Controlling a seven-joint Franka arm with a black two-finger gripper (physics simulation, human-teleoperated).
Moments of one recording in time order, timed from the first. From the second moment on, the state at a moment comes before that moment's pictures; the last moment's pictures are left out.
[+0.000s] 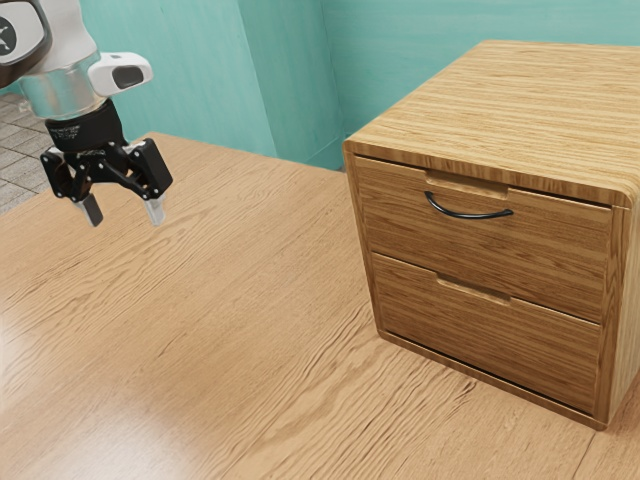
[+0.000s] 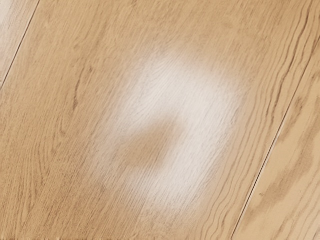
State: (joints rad) arm 0.05 -0.10 0.21 -1.46 0.01 1.36 -0.15
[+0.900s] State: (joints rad) arm 0.02 -0.41 -0.04 -1.66 0.01 1.17 -0.23
